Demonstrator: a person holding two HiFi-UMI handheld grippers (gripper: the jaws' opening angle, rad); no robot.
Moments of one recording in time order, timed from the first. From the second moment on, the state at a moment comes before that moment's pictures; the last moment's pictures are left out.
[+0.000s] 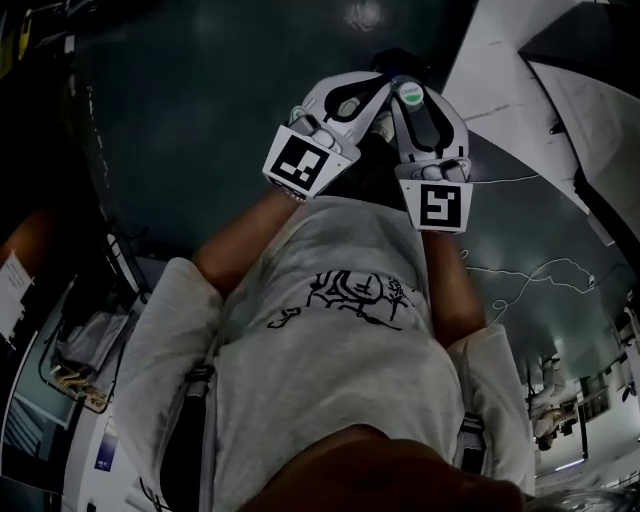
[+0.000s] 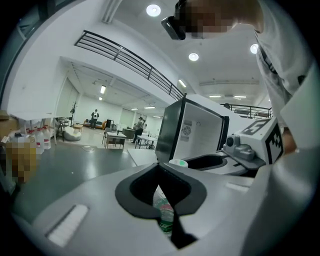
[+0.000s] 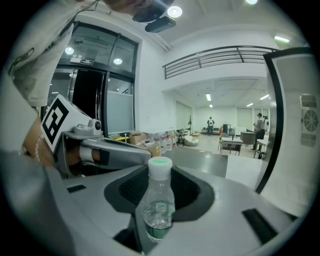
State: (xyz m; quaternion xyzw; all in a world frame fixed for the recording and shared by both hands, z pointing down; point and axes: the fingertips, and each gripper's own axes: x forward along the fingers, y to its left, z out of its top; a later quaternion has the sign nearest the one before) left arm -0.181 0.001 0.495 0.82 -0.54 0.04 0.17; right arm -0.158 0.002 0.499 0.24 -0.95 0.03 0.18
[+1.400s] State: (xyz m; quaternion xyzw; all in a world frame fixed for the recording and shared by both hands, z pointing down) left arm -0.151 0.005 0.802 0.80 -0.55 0.10 0.22; right arm -0.119 0.004 0.832 0.28 -0.92 0.01 0.26
